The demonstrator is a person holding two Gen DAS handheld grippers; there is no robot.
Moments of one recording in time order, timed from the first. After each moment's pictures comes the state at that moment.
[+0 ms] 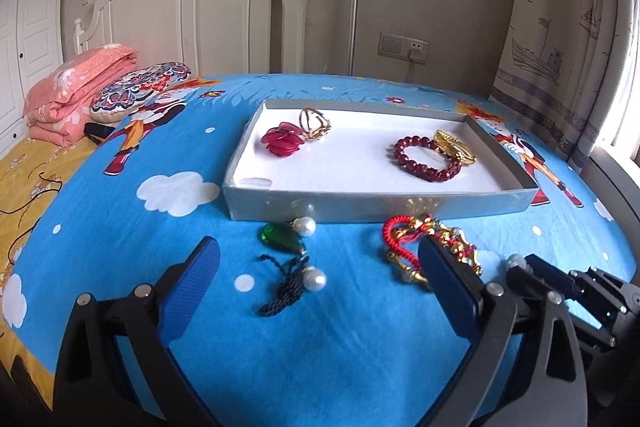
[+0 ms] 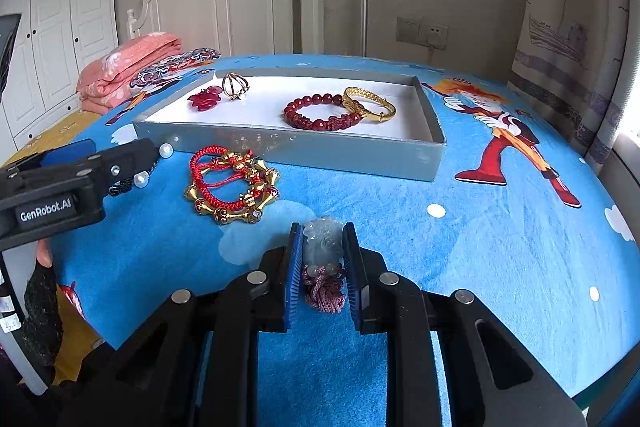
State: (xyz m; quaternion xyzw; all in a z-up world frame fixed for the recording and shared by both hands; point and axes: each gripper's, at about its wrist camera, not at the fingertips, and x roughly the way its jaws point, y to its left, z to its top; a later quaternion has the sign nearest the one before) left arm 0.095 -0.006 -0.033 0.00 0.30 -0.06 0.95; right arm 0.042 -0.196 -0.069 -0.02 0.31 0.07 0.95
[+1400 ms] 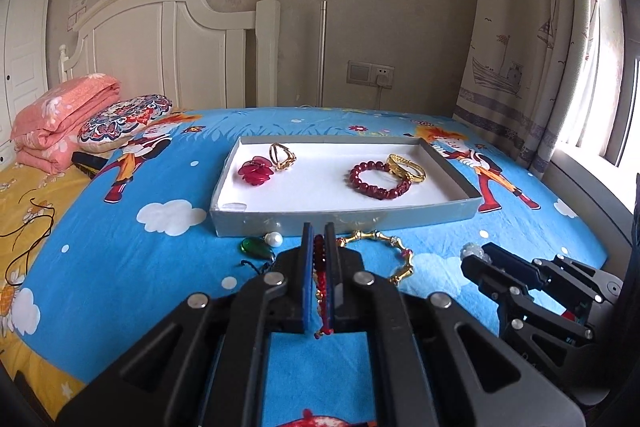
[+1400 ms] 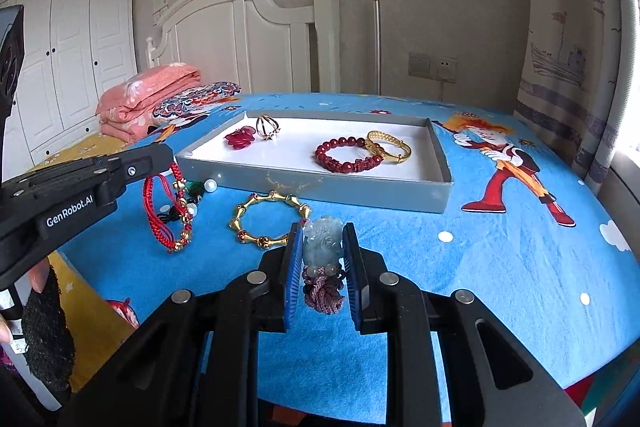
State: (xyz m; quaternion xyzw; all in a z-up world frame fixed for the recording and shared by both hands) left arm 0.042 -0.009 -0.005 0.00 0.25 -0.10 0.96; right arm 0.010 -0.181 -0.039 -0.01 0.25 0.10 0.96
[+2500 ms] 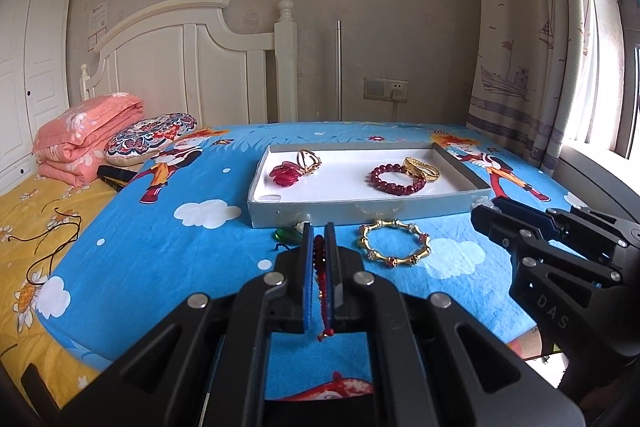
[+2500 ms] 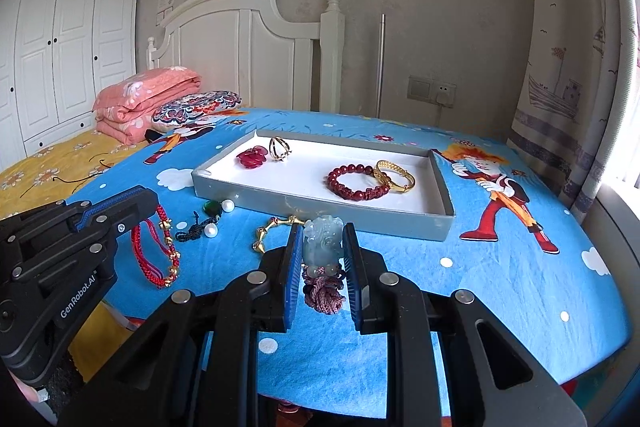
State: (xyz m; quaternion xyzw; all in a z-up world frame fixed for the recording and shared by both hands) left arm 0.003 -0.002 -0.012 0.03 0.21 -0.07 0.98; right arm -0.003 -0.159 -0.016 -0.03 0.23 0.08 0.97
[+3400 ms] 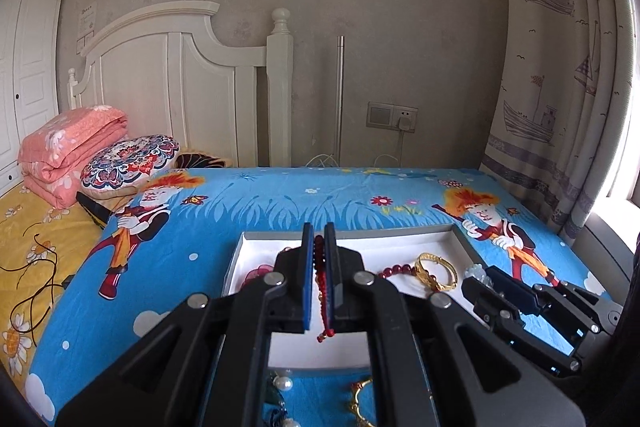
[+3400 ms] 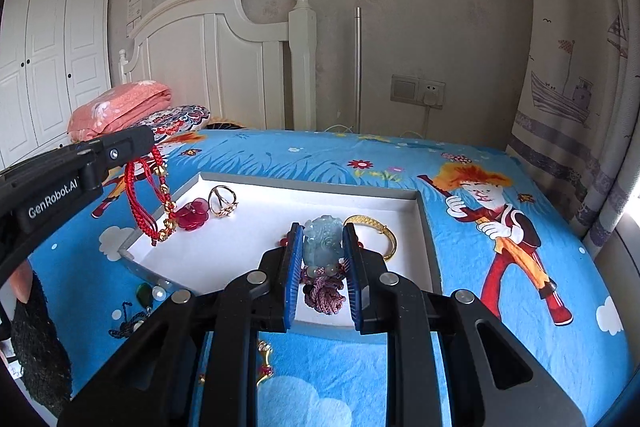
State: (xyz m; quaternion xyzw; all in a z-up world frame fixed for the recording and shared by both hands) left arm 0.154 -0.030 0.057 0.00 0.21 -0.07 0.98; right arm 0.126 -0.188 0.007 -0.01 0.24 0.05 0.97
